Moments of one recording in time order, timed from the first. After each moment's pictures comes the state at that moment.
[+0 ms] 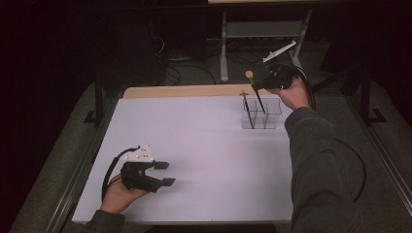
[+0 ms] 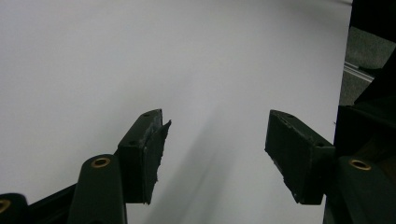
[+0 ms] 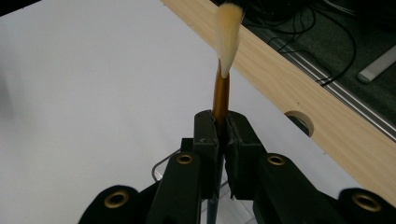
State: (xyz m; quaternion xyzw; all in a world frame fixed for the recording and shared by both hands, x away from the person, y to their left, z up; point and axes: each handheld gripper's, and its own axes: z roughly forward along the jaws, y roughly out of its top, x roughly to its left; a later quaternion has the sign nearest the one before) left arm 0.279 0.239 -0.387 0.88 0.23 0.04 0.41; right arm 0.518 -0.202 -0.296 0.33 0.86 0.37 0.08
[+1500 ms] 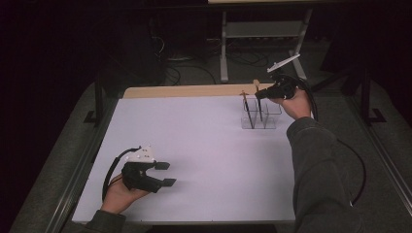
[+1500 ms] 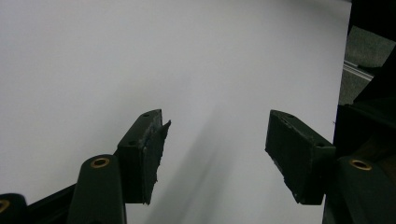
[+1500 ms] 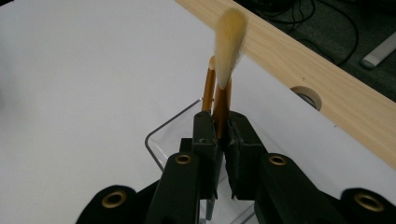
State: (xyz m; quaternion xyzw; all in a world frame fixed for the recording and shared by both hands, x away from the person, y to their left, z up) left arm 0.279 0.237 -0.387 0.88 0.23 0.04 0.41; right arm 0.508 -0.216 -0.326 0.34 0.86 0.38 0.07
